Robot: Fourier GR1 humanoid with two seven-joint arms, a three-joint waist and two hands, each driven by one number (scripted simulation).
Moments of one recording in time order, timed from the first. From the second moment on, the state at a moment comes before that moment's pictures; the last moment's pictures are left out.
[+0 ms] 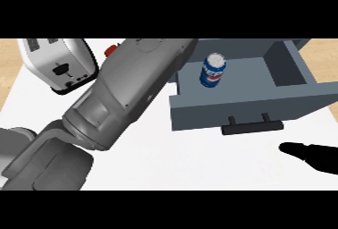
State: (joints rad) left arm -1.62 0.00 -0.30 -0.32 0.57 0.65 0.02; right arm -0.18 -0.29 -0.17 -2.14 0.21 0.13 0.25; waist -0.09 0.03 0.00
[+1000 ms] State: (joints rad) left arm -1.64 0.03 -0.28 -0.29 0.59 0.60 0.00; right arm -0.43 -0.29 0.12 -1.51 0.82 -0.08 0.03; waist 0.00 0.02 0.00
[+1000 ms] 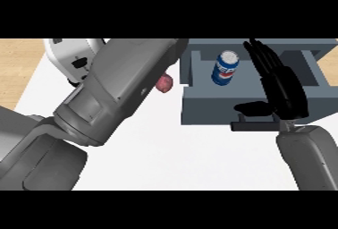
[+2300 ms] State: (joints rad) left arm -1.44 0.21 -0.30 -0.55 0.52 0.53 0.14; right arm -1.00 -0.19 -0.03 -0.51 1.08 -0.62 -0.06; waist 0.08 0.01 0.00
